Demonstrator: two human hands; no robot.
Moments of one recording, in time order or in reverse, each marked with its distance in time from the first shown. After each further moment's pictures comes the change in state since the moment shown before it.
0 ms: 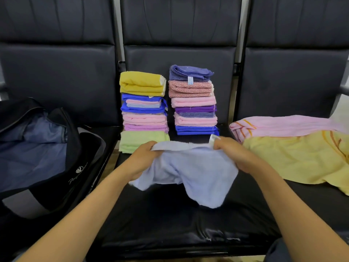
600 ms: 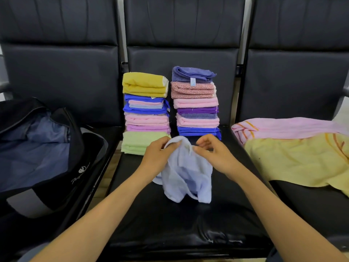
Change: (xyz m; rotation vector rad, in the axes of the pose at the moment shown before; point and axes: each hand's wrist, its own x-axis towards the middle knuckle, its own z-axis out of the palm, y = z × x) left_hand 0.006 0.004 0.027 -0.047 0.154 0.246; right_hand 0.000 0.002 0.036 -0.123 0.061 -0.313
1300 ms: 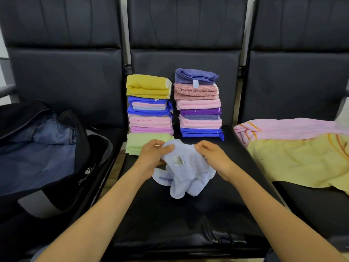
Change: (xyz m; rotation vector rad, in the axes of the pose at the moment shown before) left_hand 0.018 -0.014 -0.020 -0.347 0.034 -0.357; right_hand 0.012 0.004 0.018 0.147 -0.056 0.144
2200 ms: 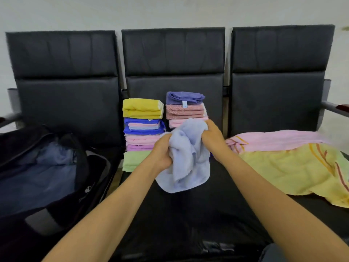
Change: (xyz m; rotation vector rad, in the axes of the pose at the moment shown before) left_hand -0.013 0.075 0.069 -0.291 -0.089 -0.045; right_hand 0.024 -0.079 -0.049 -0.214 0.392 -0.127
